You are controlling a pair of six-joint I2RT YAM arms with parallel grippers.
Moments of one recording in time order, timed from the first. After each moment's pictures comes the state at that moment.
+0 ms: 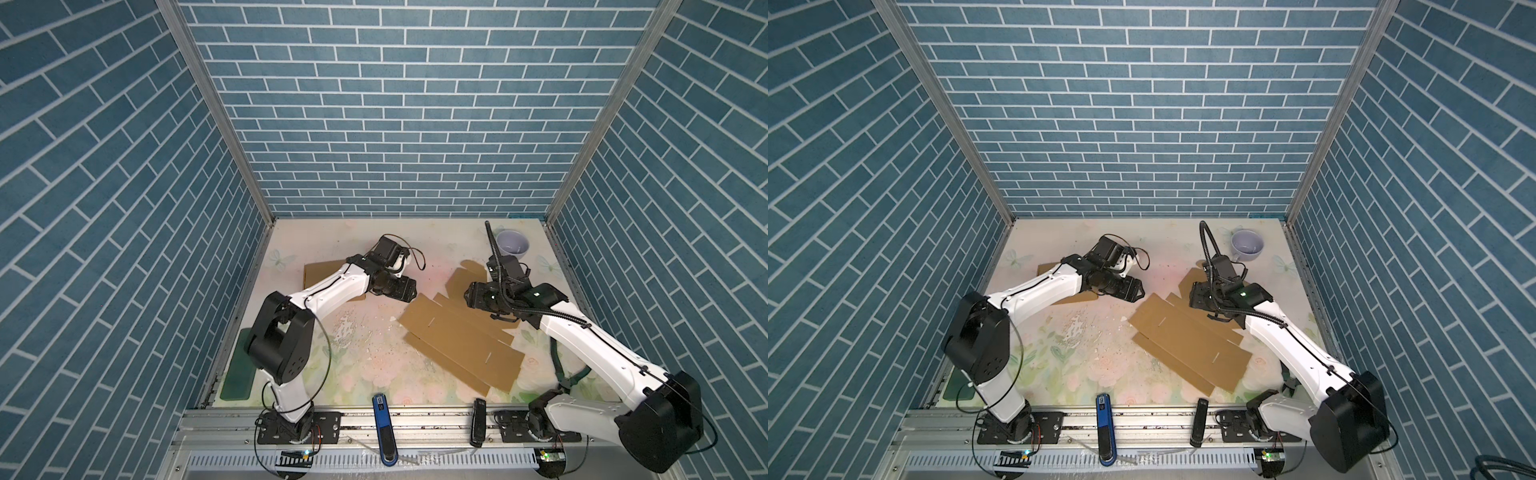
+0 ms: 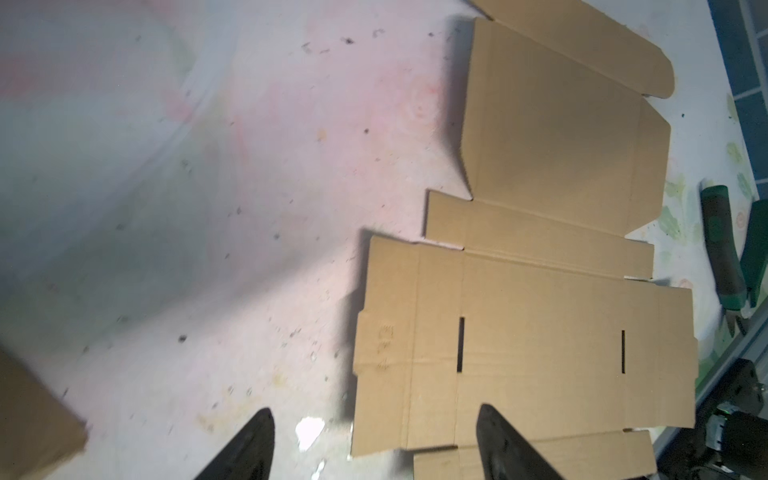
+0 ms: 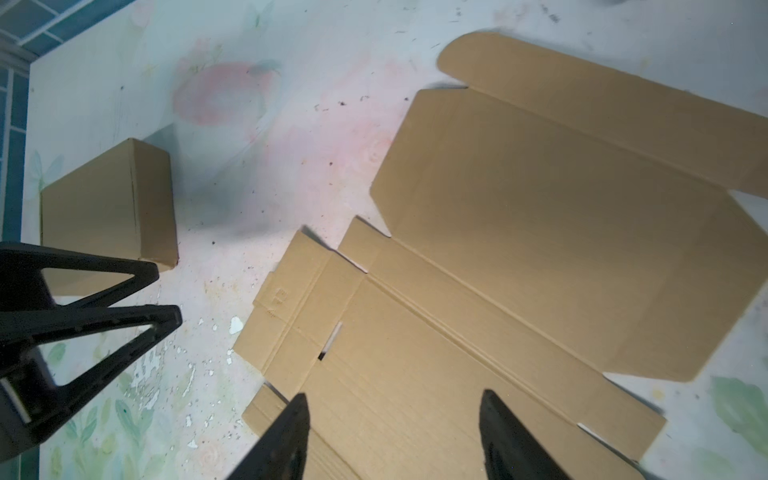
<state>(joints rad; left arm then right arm) -0.61 1.80 1.36 -0.61 0.27 -0.21 0.53 1.17 0.94 -0.69 0.03 0.63</state>
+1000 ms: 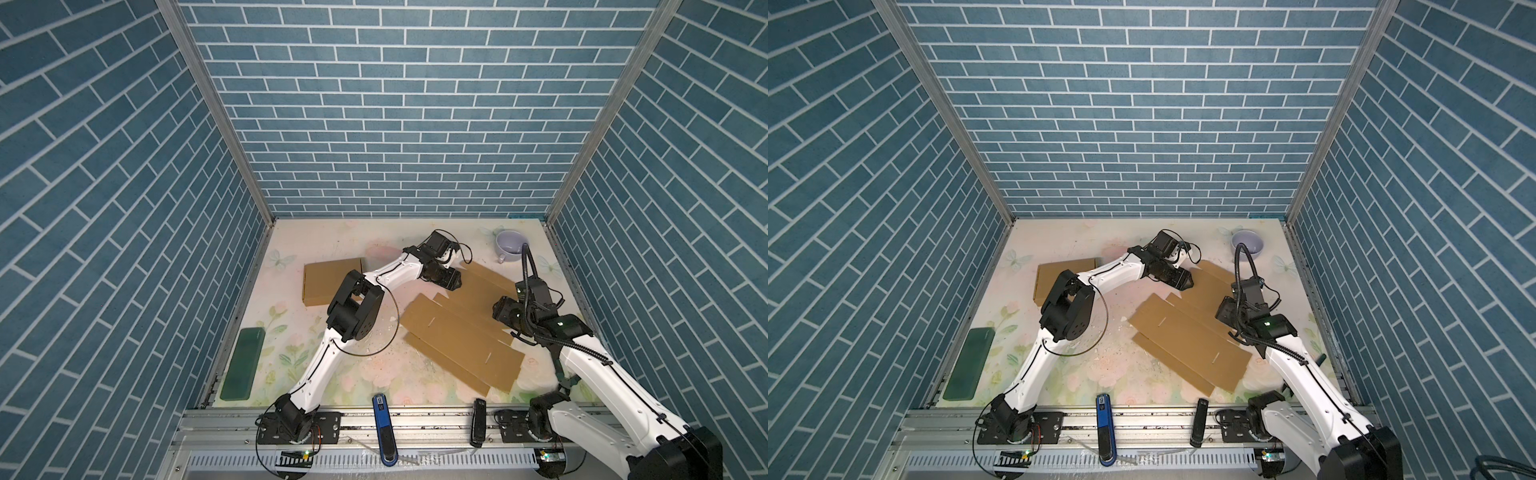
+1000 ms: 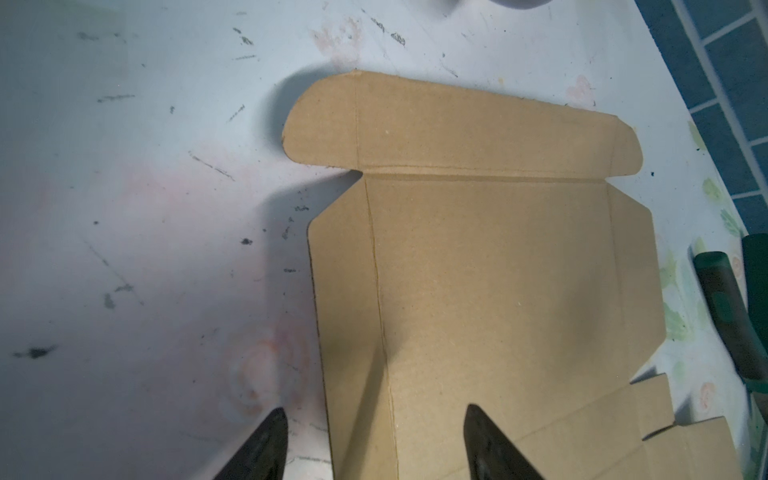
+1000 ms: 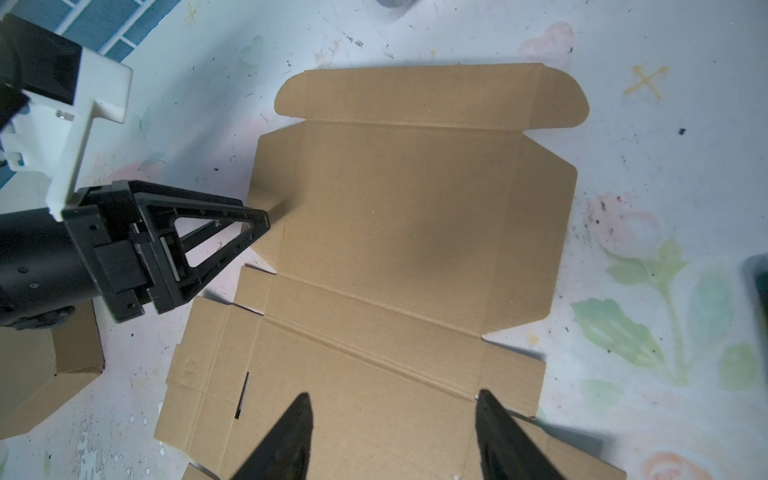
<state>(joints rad) -0.72 2.45 2.05 -0.56 0.38 -0.19 0.35 0.95 0.69 -0.63 0.09 0.73</state>
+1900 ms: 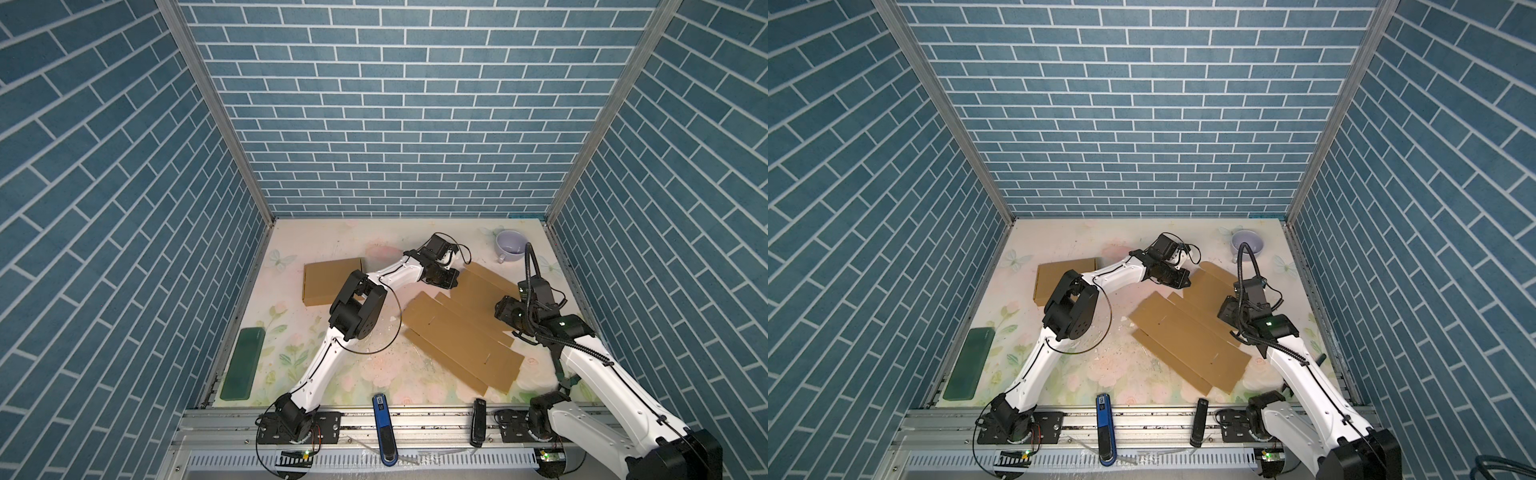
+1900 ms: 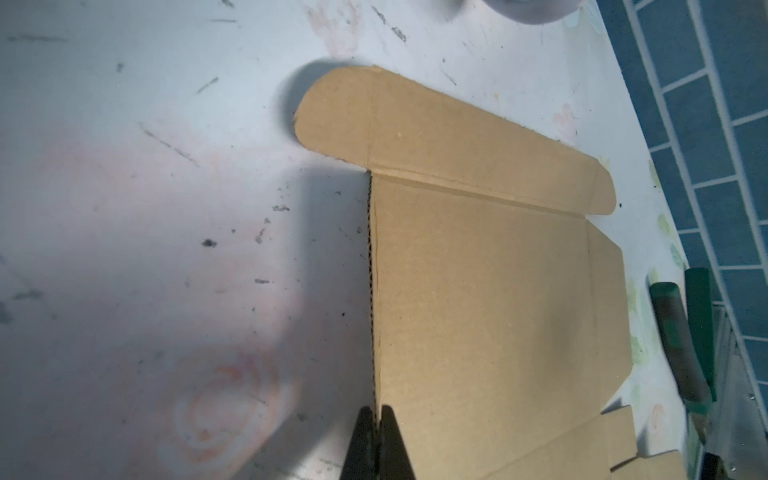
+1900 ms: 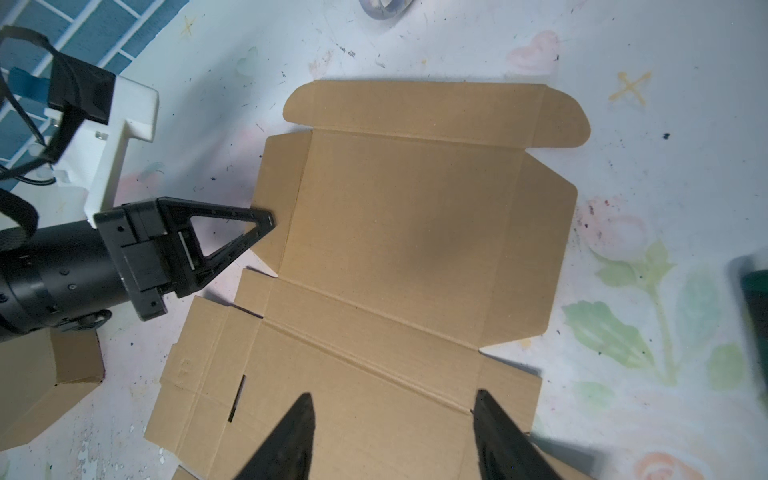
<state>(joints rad) -0.71 2.47 2.00 -0.45 0.44 -0.31 0.33 0.94 0.69 -0.63 0.09 0.73</state>
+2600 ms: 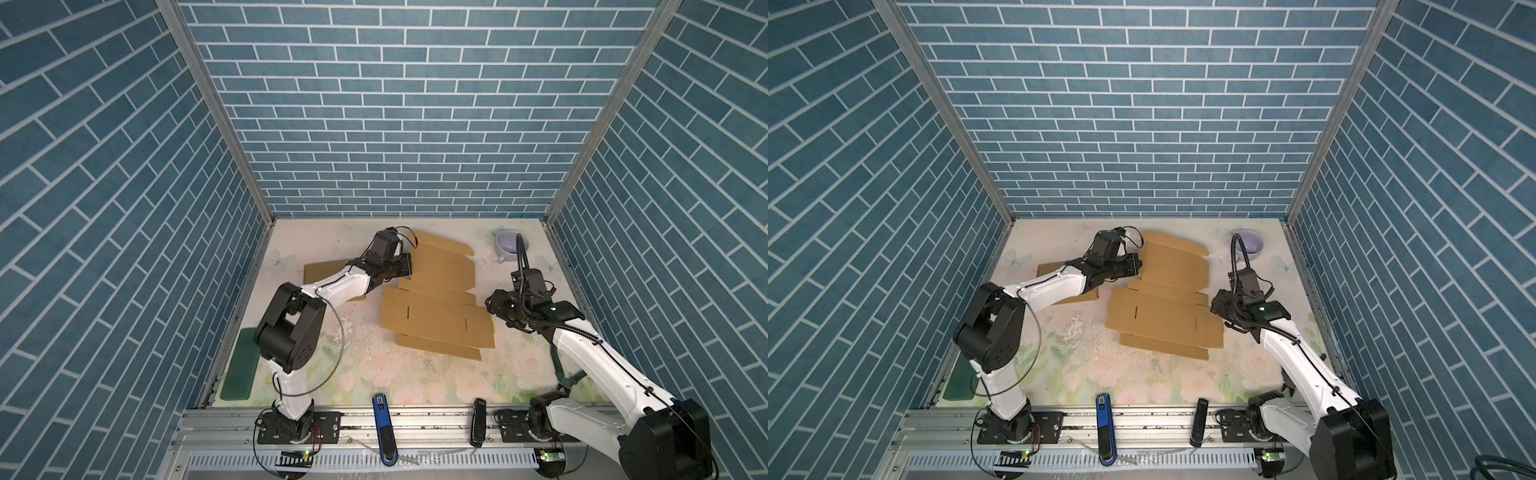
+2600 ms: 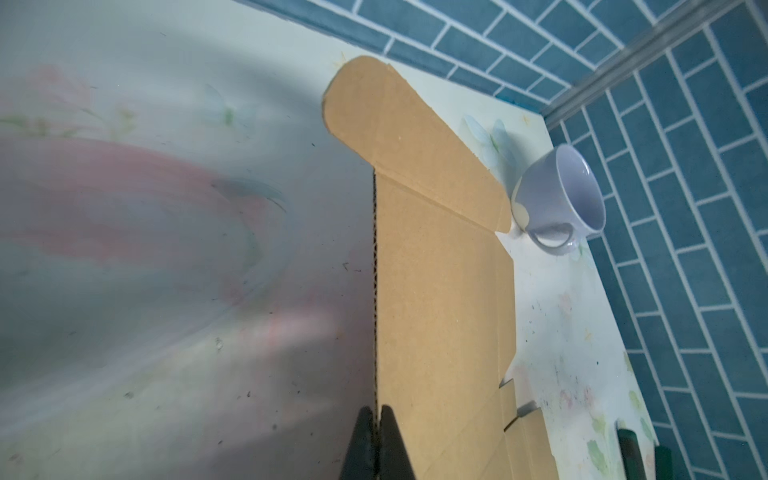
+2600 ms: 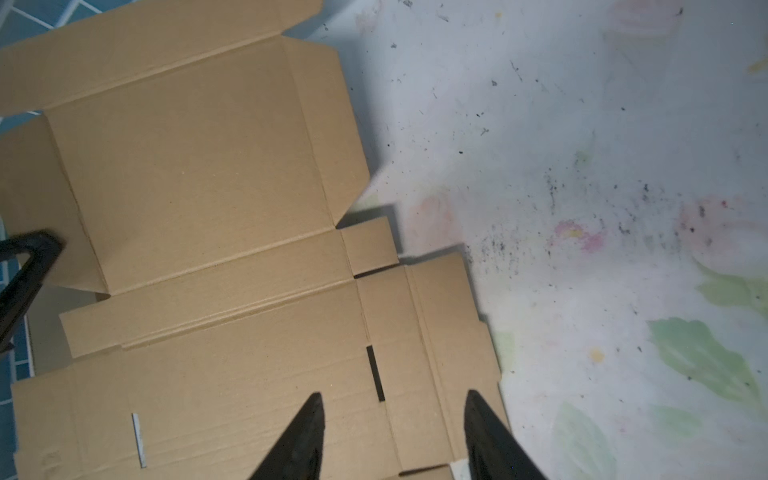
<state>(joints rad) -0.54 1.79 1.21 -0.04 0.13 -0.62 0.35 1.09 0.77 -0.60 -0.04 0.71</state>
